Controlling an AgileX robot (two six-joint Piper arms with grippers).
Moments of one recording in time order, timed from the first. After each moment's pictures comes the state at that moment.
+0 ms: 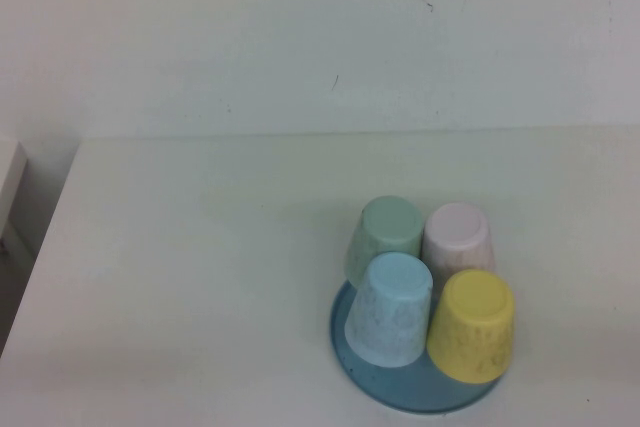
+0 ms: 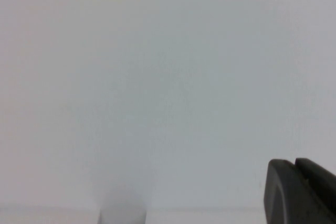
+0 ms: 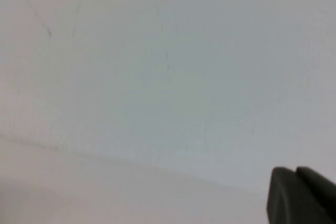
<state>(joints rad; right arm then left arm) -0.03 -0.01 0.03 -0.05 0.03 -0.20 -0.03 -0.01 0.03 -0.07 -0.10 -0.03</state>
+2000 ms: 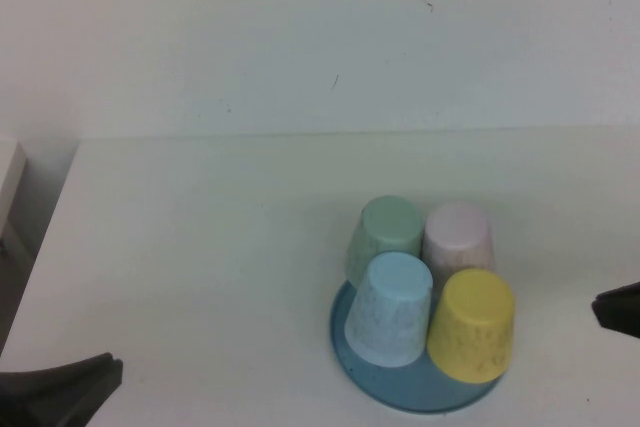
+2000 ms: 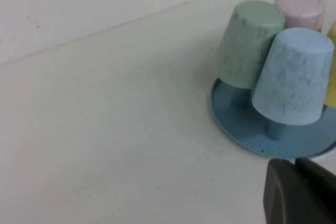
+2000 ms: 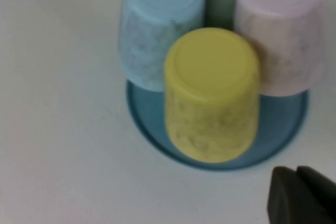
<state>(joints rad) 0.07 1.05 -0.63 0.84 0.80 -1.18 -0.03 0.43 -0.36 -0.96 0.69 0.98</state>
